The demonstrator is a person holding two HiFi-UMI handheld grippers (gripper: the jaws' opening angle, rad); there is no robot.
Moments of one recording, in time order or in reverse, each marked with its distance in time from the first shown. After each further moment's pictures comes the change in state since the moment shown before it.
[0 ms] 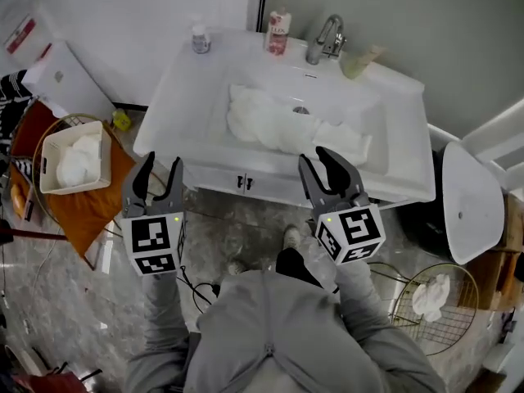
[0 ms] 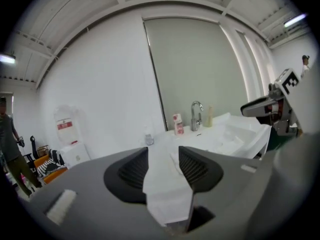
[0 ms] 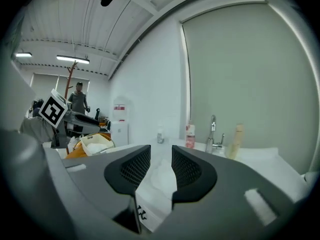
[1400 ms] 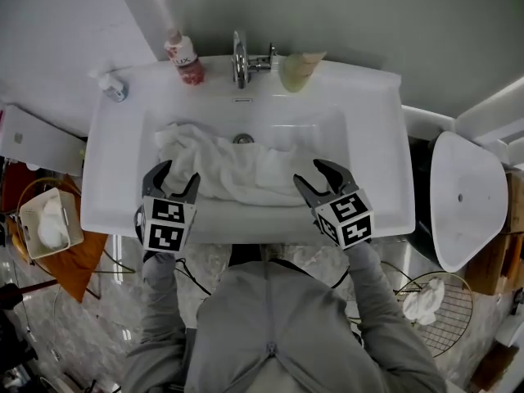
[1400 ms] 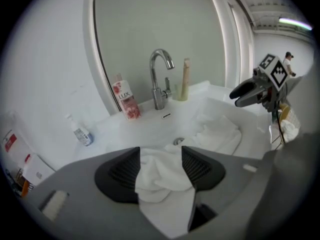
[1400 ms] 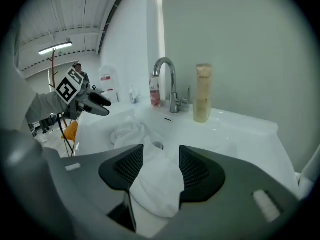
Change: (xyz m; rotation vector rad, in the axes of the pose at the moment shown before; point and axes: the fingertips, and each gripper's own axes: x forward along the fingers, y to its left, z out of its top) left arm 0.252 -0.215 -0.003 0.201 0.363 -0.366; right arm 0.041 -0.262 -0.153 0.069 0.425 0.038
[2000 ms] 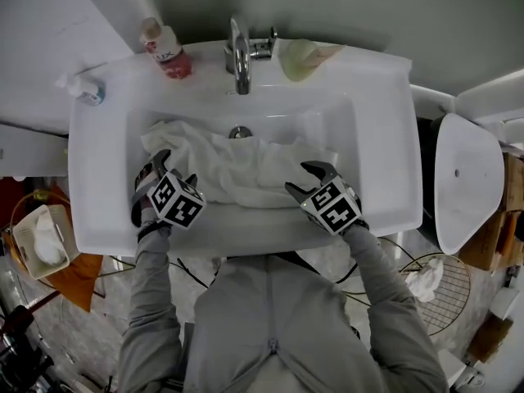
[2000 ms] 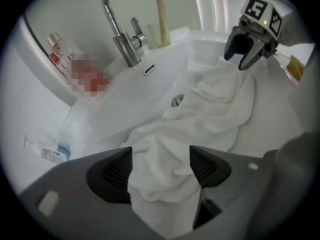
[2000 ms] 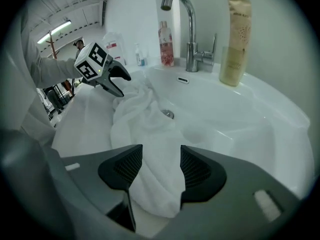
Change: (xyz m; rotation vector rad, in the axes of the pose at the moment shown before) left arm 0.117 0.018 -0.077 0.394 0.381 -0.136; right arm 0.078 0.013 -0.079 -0.091 0.378 0.134
